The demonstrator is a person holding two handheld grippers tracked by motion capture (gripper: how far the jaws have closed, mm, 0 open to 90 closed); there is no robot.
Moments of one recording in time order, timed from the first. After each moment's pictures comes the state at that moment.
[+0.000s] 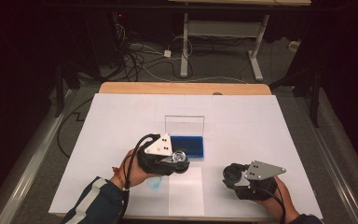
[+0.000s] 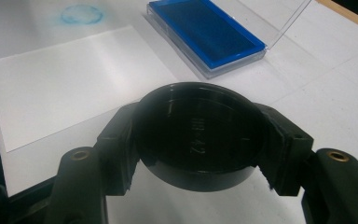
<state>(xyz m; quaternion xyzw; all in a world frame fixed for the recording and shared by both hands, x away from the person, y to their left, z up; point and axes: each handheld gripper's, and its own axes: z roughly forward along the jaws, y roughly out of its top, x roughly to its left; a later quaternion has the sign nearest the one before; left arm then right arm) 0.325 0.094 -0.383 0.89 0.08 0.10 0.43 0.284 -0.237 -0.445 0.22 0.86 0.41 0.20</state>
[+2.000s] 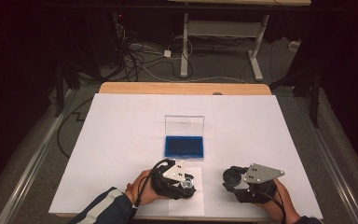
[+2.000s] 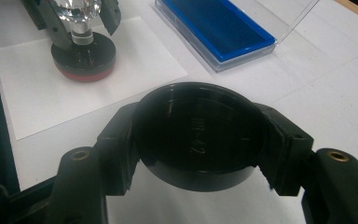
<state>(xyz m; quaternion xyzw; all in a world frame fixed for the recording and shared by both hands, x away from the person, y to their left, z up) 0.308 0.063 -0.455 0.92 0.06 0.03 0.37 0.278 -0.235 -0.447 0.21 0.87 0.40 0.20</state>
